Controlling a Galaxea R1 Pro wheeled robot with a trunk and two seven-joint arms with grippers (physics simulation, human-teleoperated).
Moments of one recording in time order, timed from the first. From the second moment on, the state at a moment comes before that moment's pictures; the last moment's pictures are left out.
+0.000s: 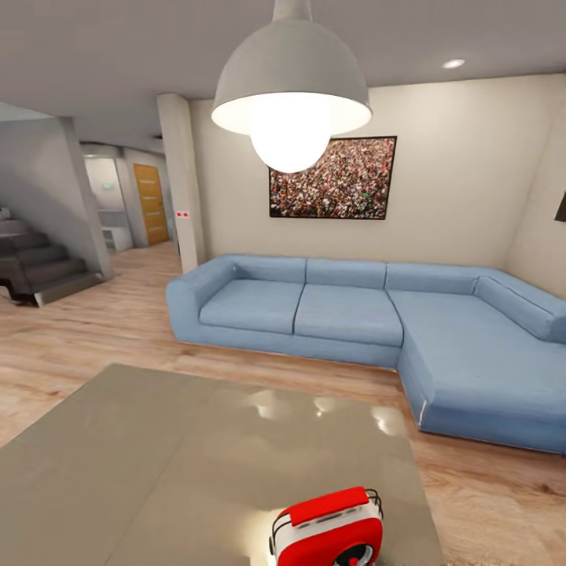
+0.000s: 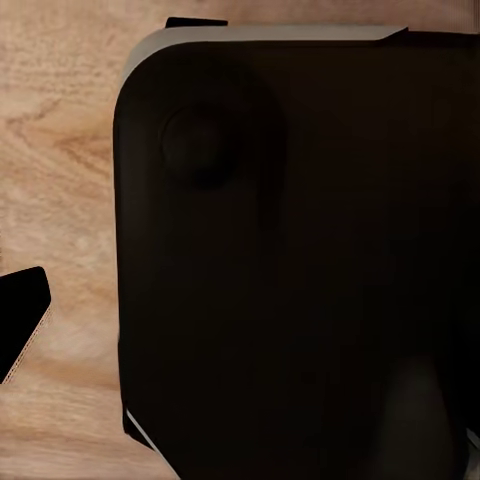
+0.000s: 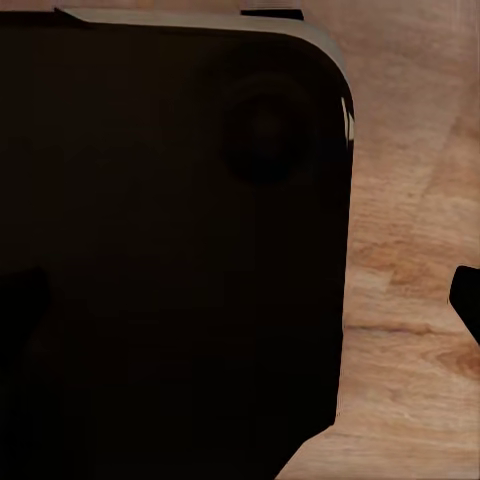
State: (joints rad) left arm 0.00 -0.01 0.01 -0.03 0.05 0.00 -0.02; right arm -0.02 0.00 -0.01 0.00 -0.01 0.00 0.00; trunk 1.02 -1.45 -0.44
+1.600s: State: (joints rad) left arm 0.00 -0.01 0.01 -0.03 0.05 0.00 -0.02; right arm -0.02 0.00 -0.01 0.00 -0.01 0.00 0.00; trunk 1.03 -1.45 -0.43
